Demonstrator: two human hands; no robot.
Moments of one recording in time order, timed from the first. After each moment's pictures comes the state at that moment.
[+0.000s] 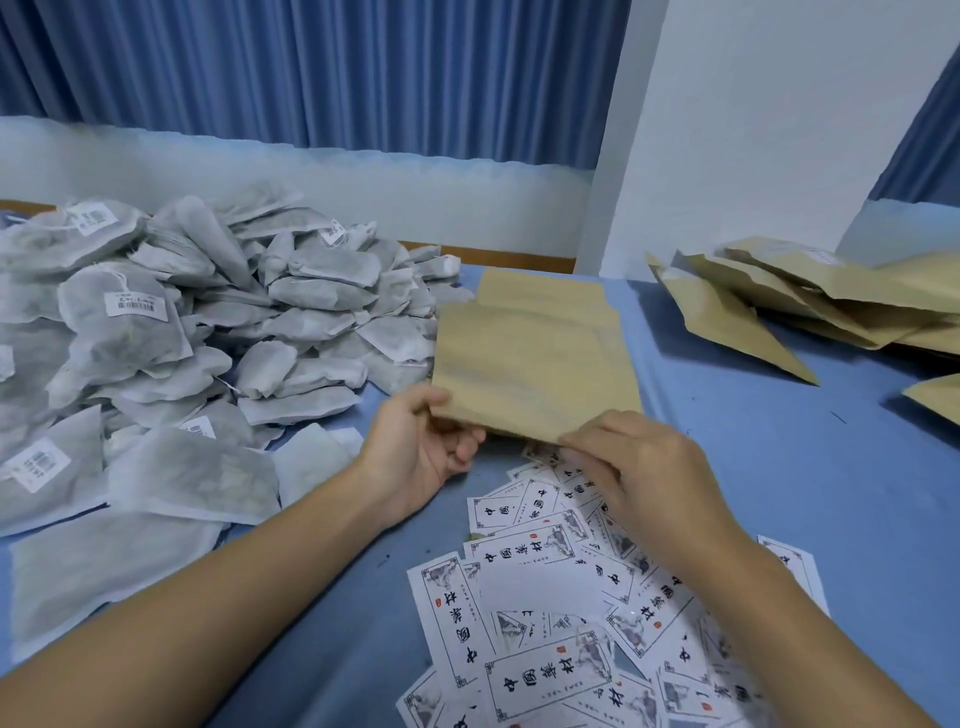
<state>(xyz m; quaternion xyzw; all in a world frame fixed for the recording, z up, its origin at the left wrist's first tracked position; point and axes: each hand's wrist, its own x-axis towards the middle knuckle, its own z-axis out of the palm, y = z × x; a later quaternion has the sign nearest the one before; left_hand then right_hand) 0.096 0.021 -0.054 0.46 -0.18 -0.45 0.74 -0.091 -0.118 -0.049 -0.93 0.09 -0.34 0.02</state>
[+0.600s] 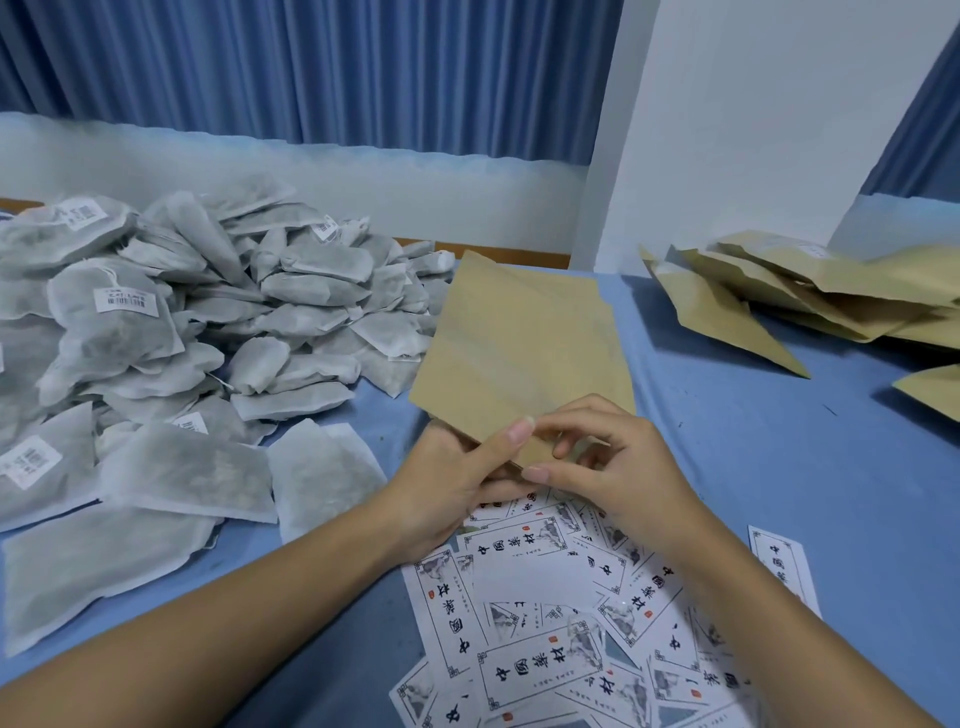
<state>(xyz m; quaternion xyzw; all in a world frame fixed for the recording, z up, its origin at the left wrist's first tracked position) 0.054 0.022 -0.069 0.47 -0.34 -0.41 0.71 -0.080 -0.119 -0.058 -0.83 0.08 -0.29 0.47</state>
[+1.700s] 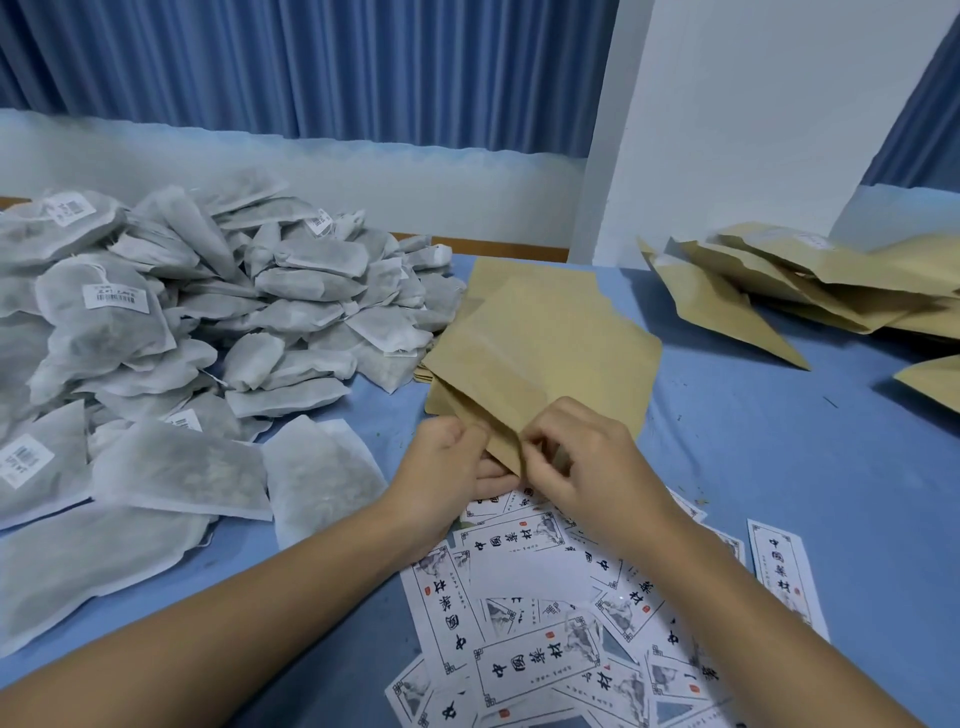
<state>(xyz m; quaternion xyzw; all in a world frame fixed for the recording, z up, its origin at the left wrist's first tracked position) 0.052 0.013 -0.078 0.59 -0.27 -0.36 0.67 -0.067 -0.106 -0.065 -0.92 0.08 -0.32 0.21</state>
